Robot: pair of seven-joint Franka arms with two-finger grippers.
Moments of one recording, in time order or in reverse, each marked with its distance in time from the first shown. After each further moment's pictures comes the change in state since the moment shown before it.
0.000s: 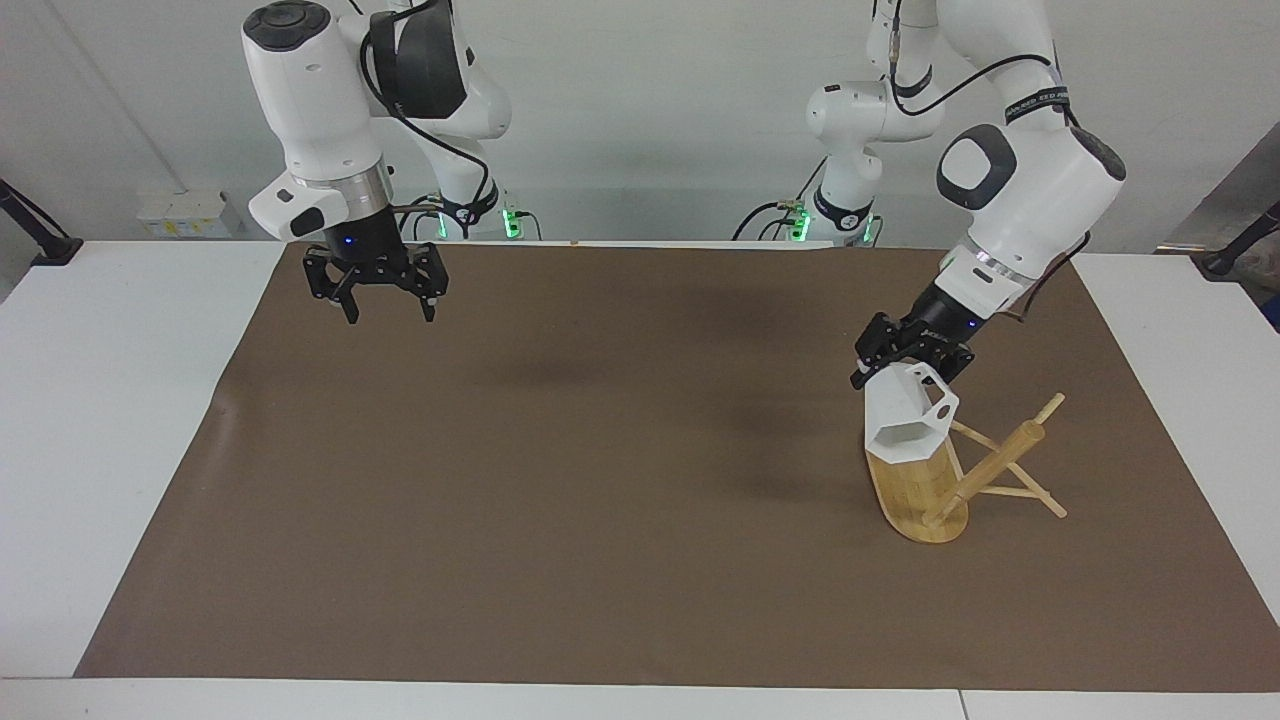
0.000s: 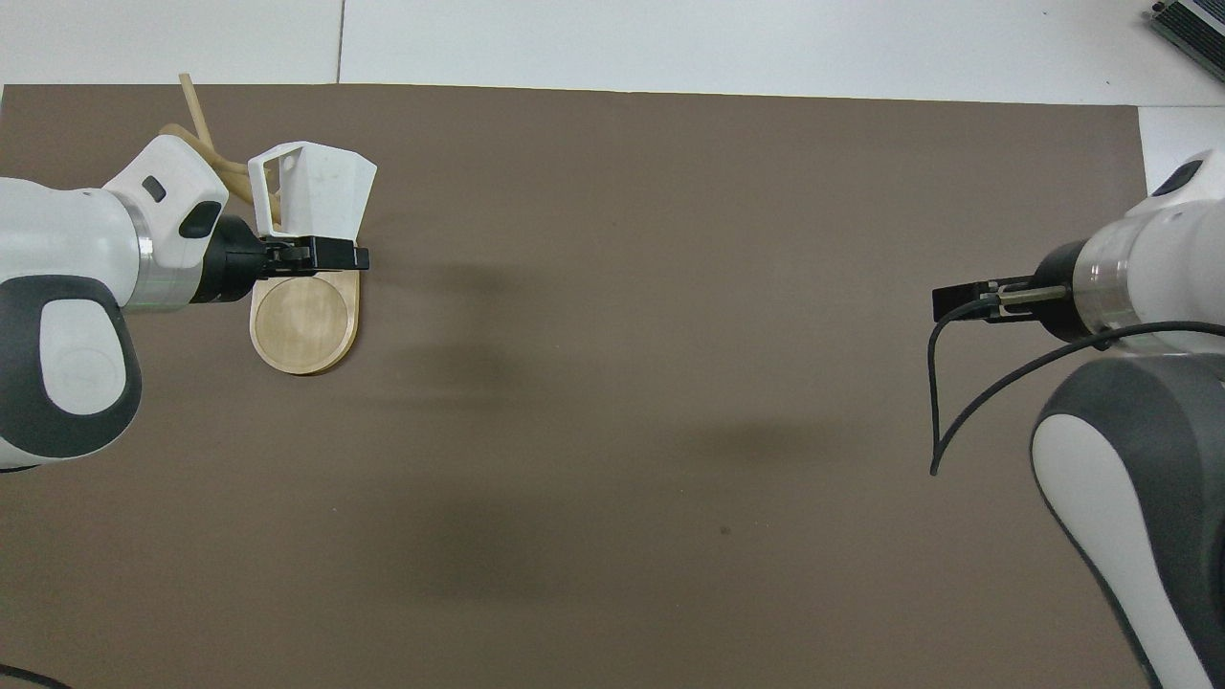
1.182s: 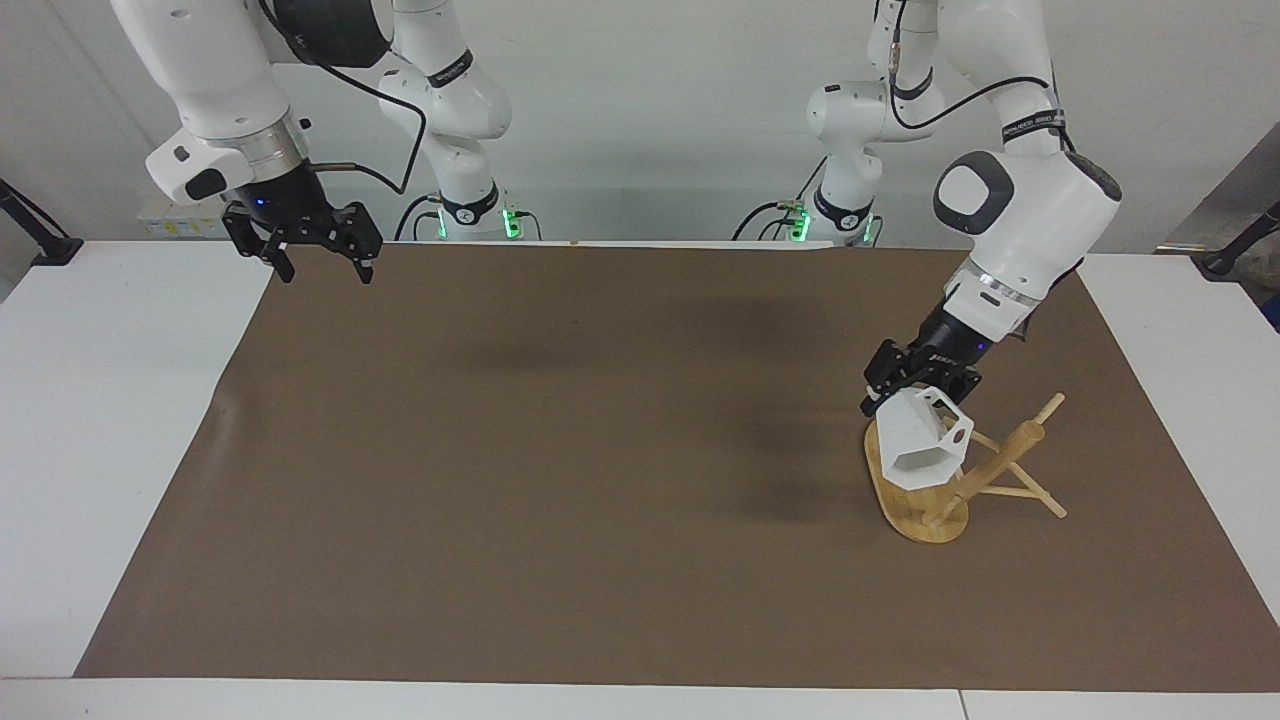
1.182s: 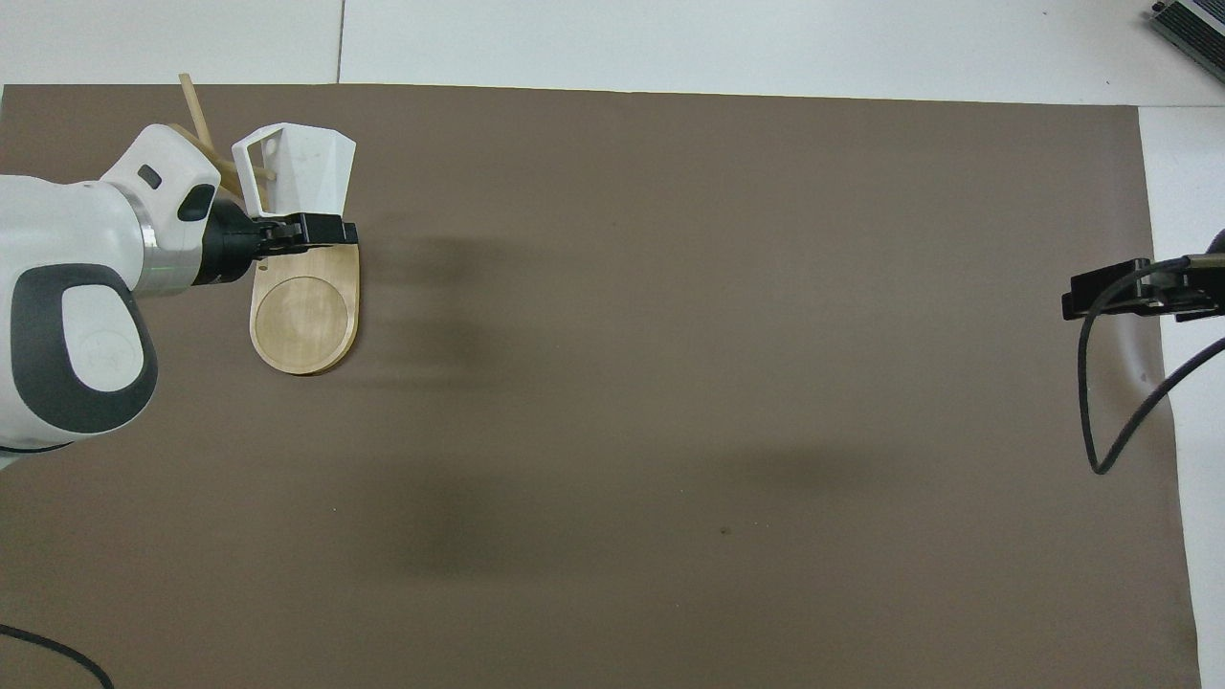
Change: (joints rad) left arm 0.020 0.048 0.009 0.000 -0.008 0.098 -0.012; right arm 0.004 0.065 -0.119 0.251 0.000 -0.279 -0.048
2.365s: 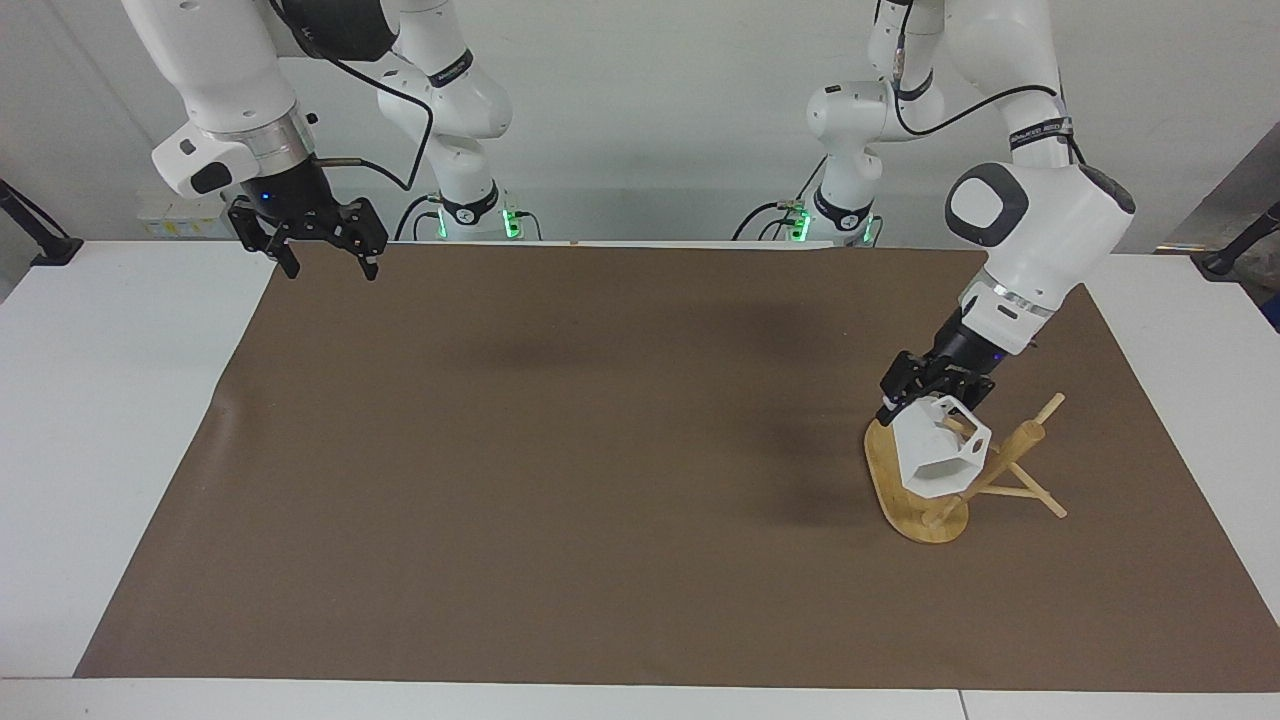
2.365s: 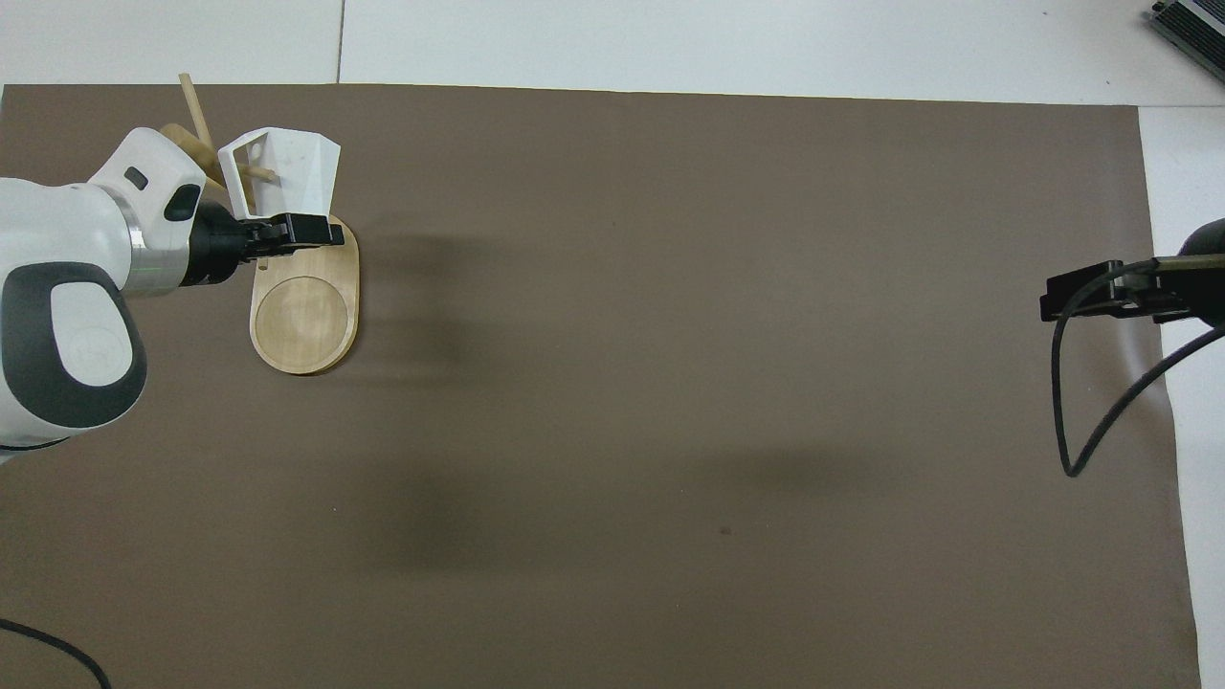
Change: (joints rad) left arm 0.015 0.008 0.005 -0.007 0.000 0.000 0.000; right arm 0.022 -0.004 0.006 -0.007 0.000 0.001 0.029
